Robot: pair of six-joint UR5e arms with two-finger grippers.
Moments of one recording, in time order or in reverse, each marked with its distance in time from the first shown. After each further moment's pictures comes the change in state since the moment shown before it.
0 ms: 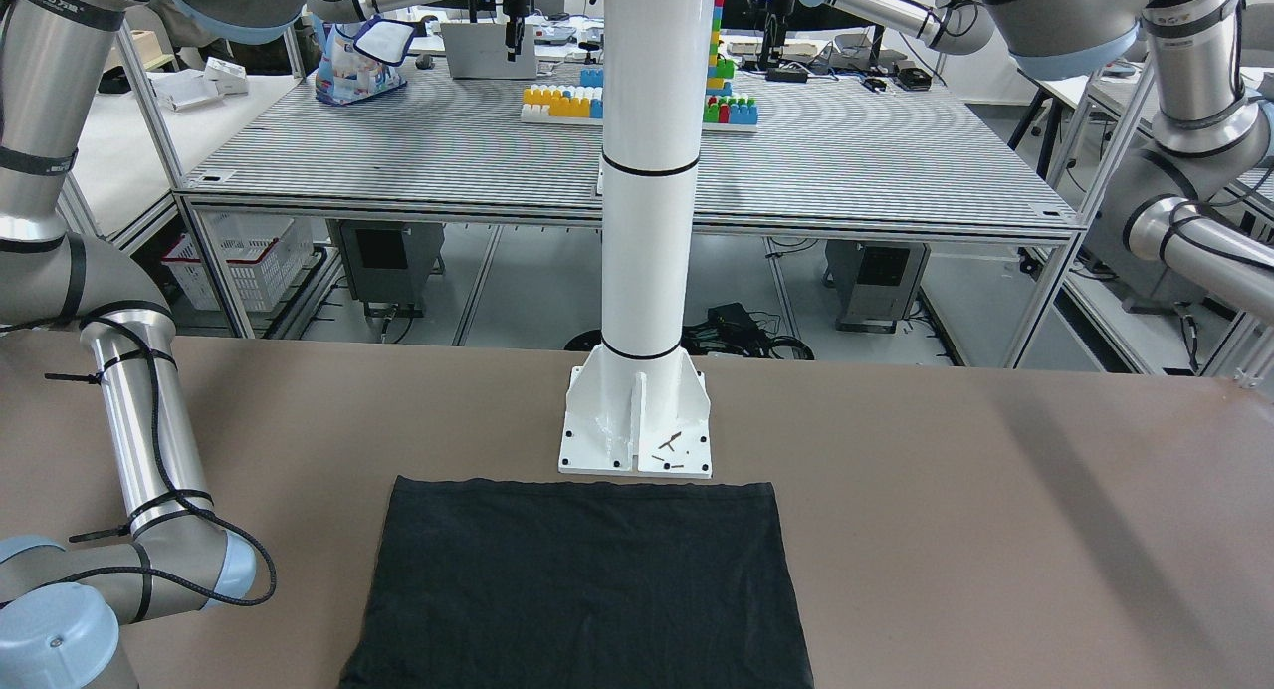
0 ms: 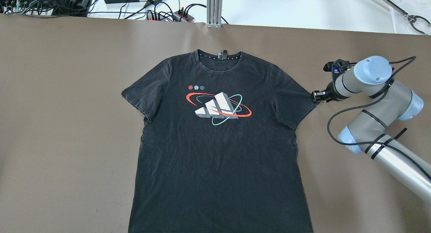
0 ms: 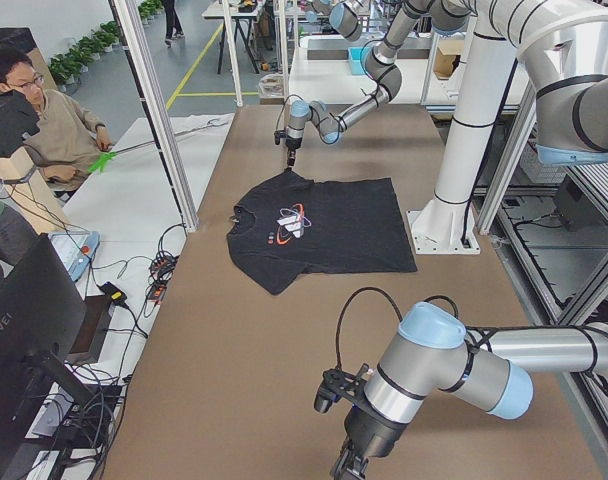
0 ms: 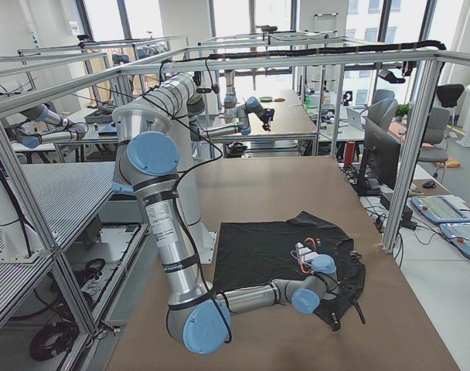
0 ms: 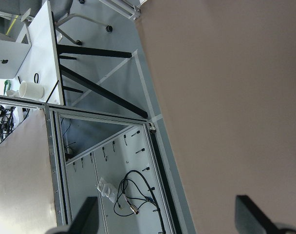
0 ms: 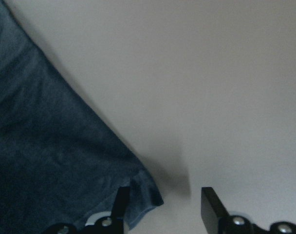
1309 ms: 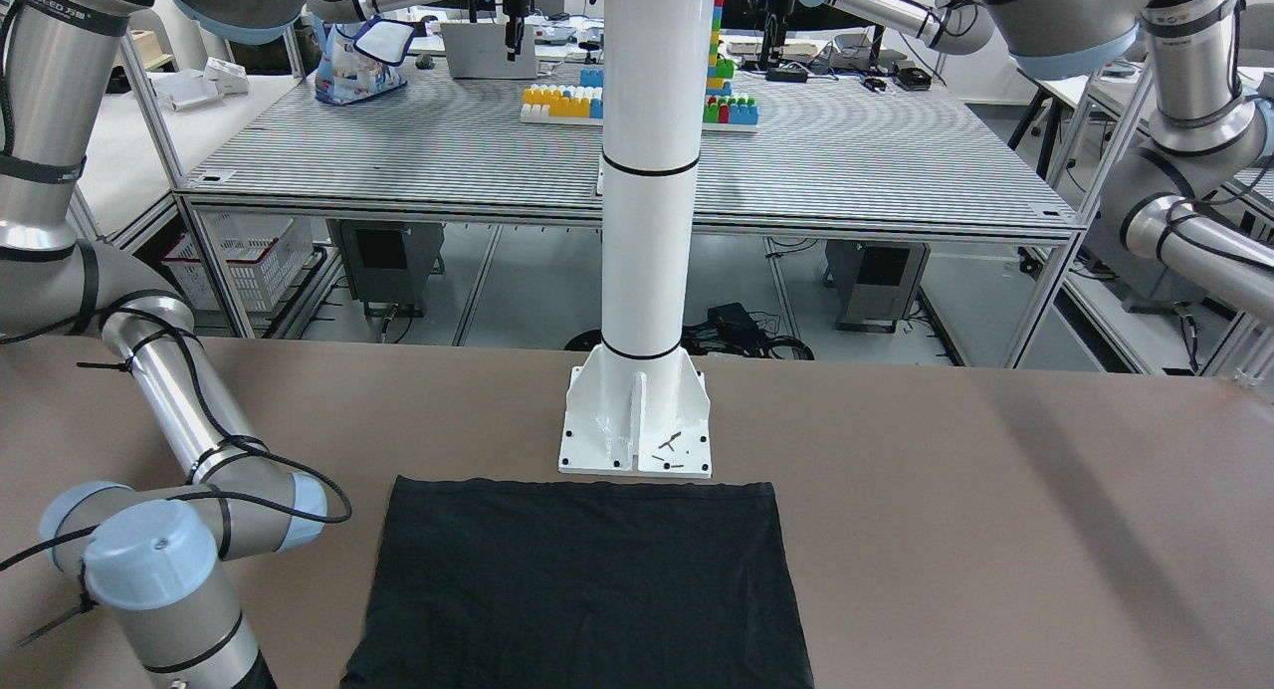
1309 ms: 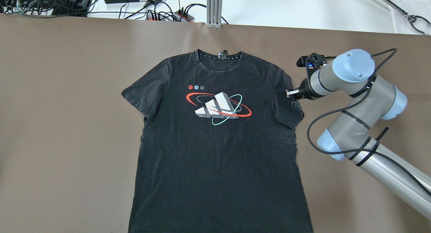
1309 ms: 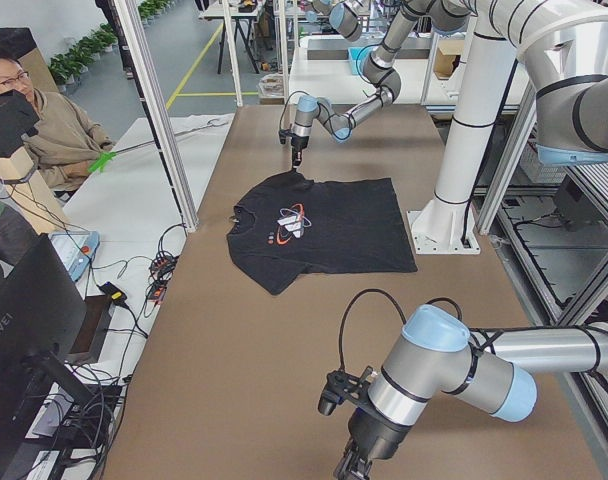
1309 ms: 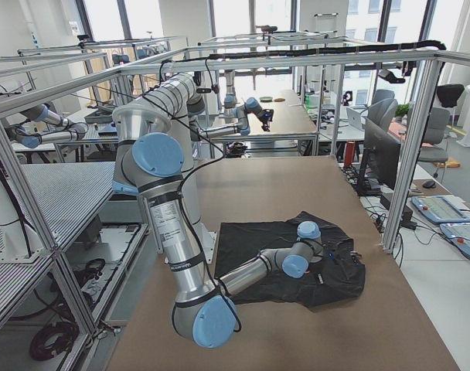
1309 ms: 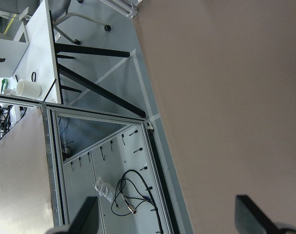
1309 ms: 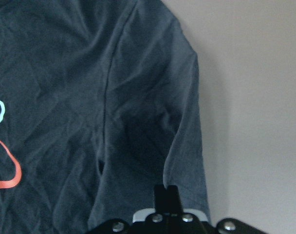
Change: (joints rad) left arm 0.002 0.013 0.000 -0.013 -0.006 -0.006; right arm -0.078 0.043 0.236 -0.139 -0.001 0.047
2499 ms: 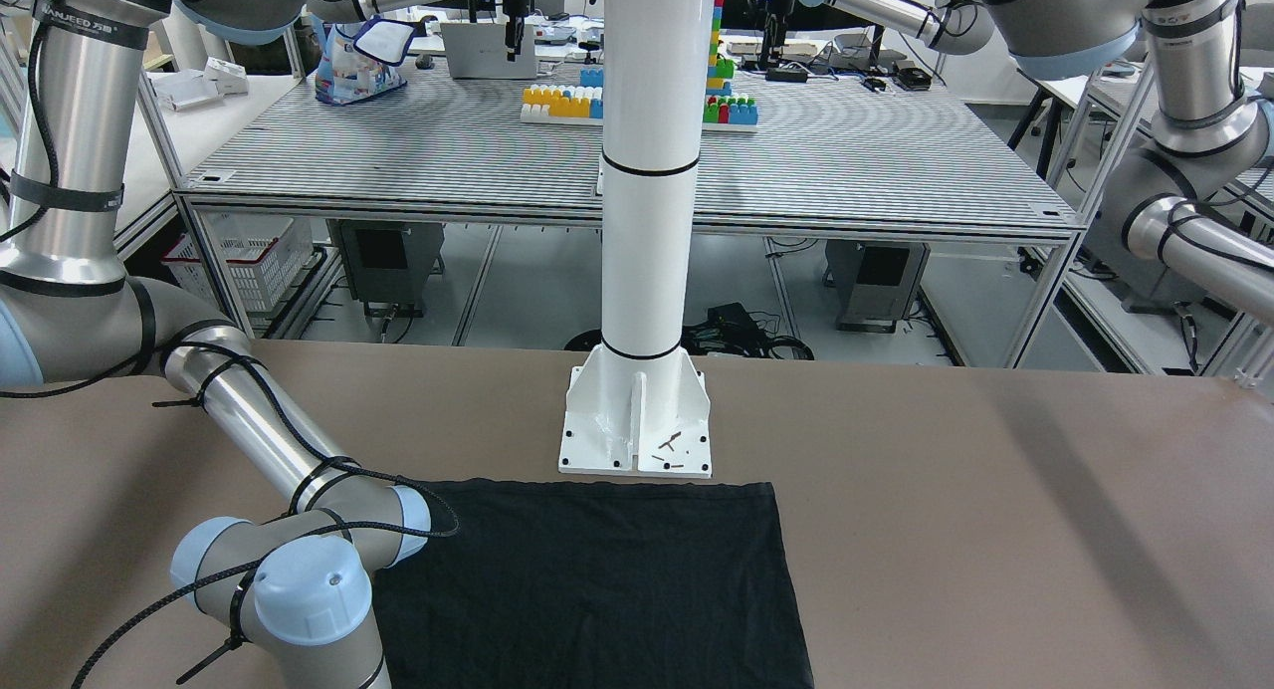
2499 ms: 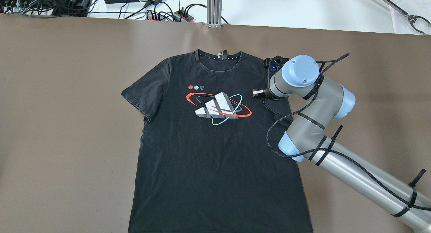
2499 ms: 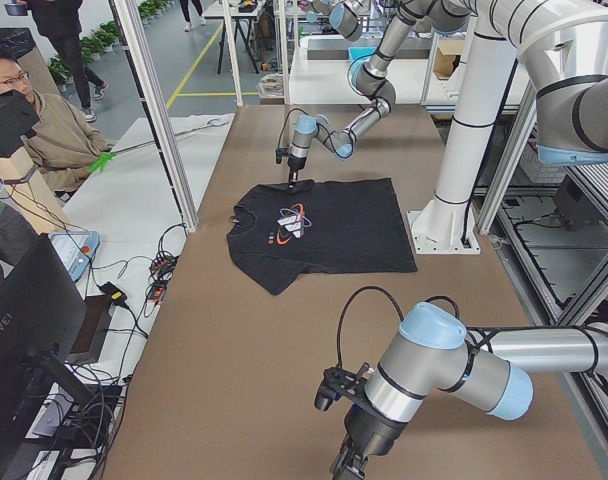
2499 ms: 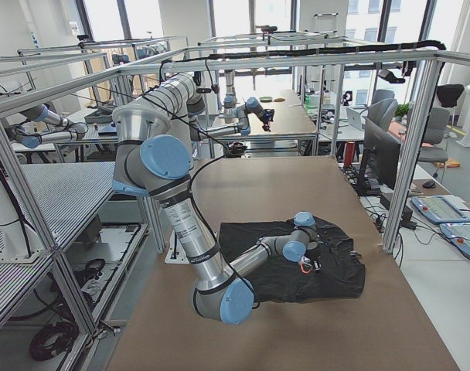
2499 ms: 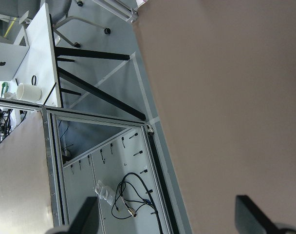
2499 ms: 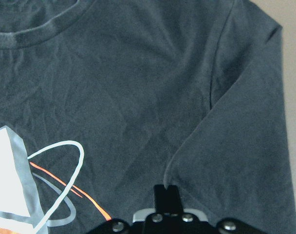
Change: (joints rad) left arm 0.005 -0.010 0.000 -0.001 -0.006 -0.003; right arm -0.107 0.175 -0.140 -0.030 -0.134 0.161
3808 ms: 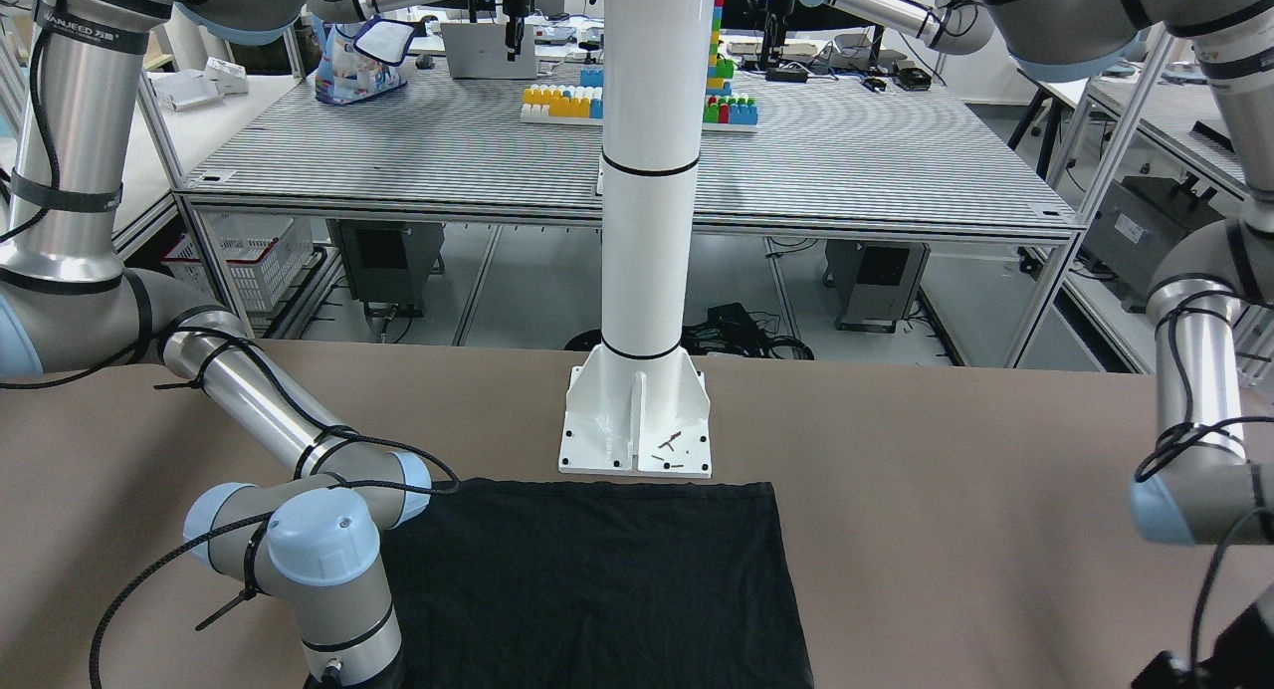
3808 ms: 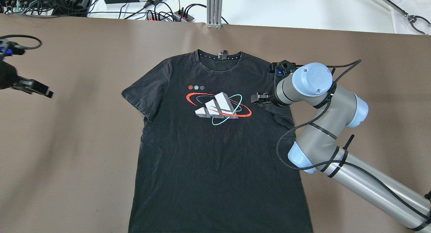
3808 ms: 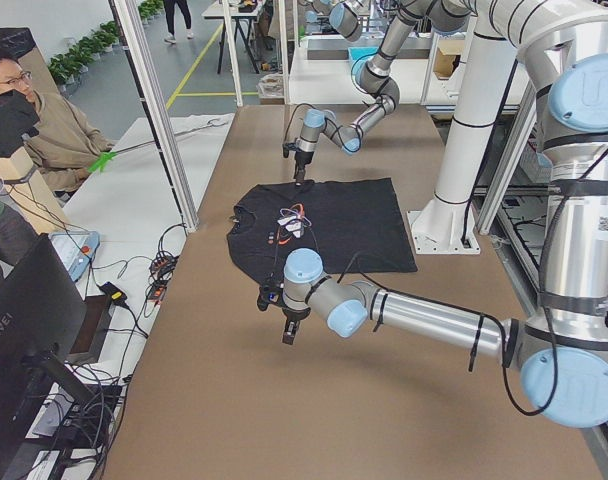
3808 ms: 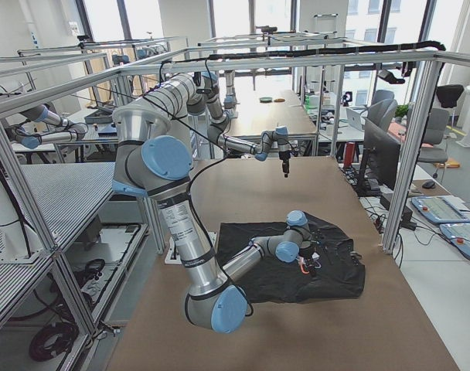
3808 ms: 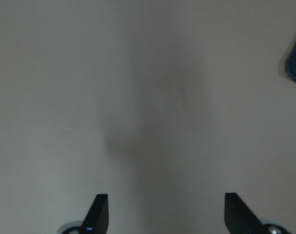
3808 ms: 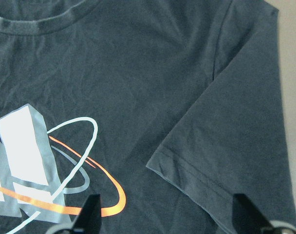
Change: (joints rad) left arm 0.606 -0.407 0.200 0.002 -0.483 -0.891; right arm -0.012 -0.082 0.133 0.000 -0.008 0.014
